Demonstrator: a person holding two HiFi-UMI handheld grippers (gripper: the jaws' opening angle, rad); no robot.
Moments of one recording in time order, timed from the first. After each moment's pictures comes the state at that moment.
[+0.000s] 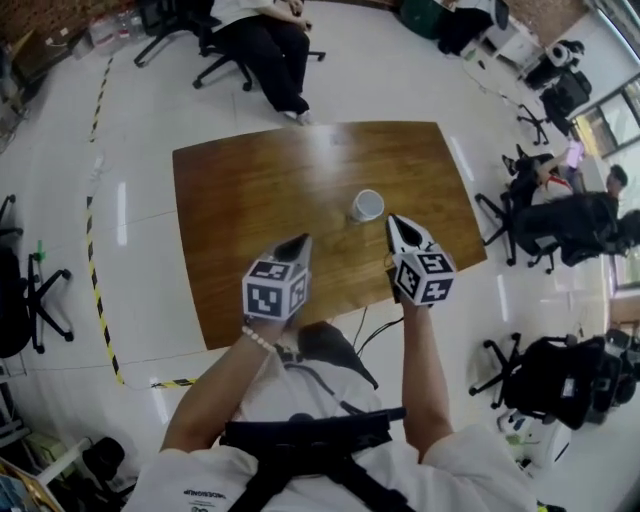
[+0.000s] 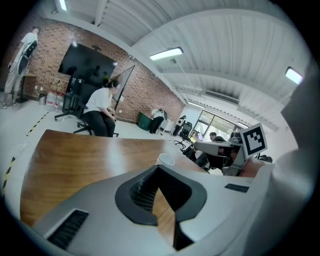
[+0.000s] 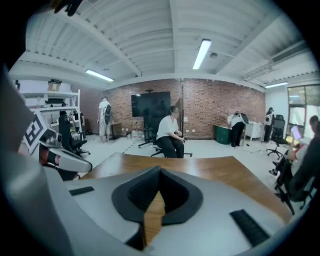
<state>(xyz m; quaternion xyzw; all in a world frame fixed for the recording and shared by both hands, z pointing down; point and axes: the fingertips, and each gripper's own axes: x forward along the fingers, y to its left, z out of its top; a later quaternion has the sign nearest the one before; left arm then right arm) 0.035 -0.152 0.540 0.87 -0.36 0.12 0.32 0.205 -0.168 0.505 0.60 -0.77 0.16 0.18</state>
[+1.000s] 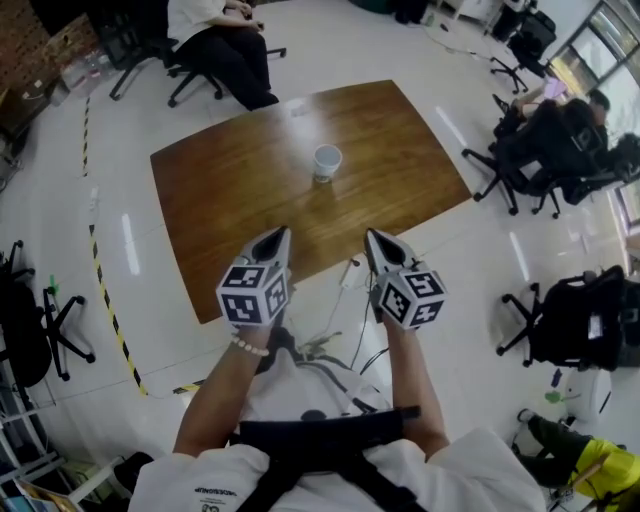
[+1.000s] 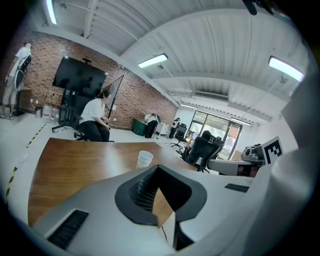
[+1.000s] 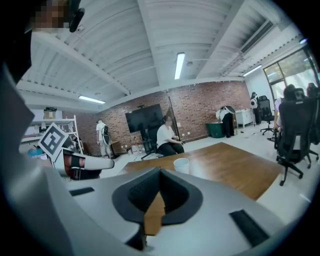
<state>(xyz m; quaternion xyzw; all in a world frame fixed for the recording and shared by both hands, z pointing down) 0.073 -0.031 0.487 0.89 -0.36 0.11 0.26 0.222 0.024 0.476 0.62 -0.76 0.20 0.06</state>
